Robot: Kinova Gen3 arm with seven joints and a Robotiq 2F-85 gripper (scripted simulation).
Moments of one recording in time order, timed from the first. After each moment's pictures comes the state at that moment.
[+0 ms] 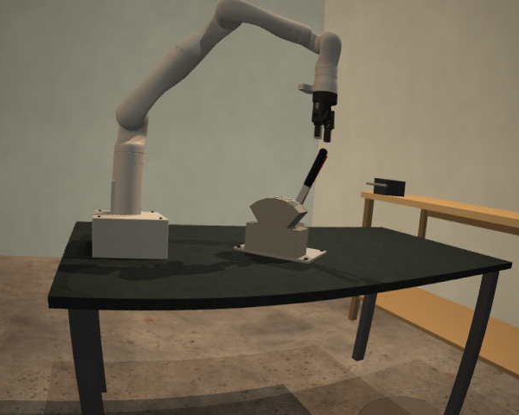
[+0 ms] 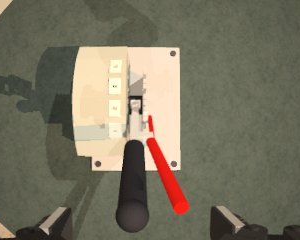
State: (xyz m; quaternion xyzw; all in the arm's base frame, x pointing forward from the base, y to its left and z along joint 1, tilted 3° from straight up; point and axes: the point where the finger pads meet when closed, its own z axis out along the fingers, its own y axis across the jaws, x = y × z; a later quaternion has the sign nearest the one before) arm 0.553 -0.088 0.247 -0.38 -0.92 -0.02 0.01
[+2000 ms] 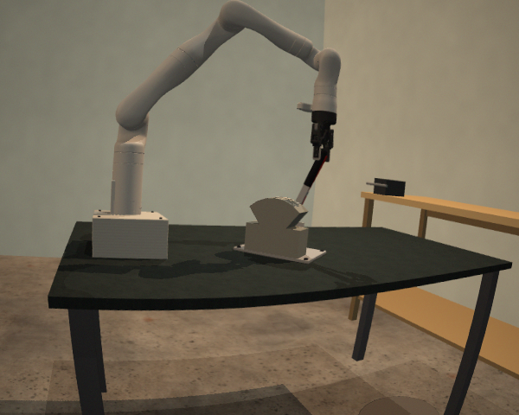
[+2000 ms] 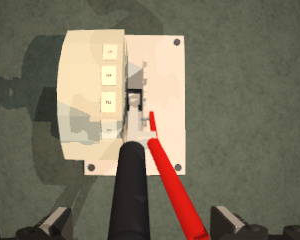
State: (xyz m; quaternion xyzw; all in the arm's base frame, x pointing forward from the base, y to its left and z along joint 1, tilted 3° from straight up) arm 0.553 -0.085 0.186 -0.38 -0.92 -0.02 0.01
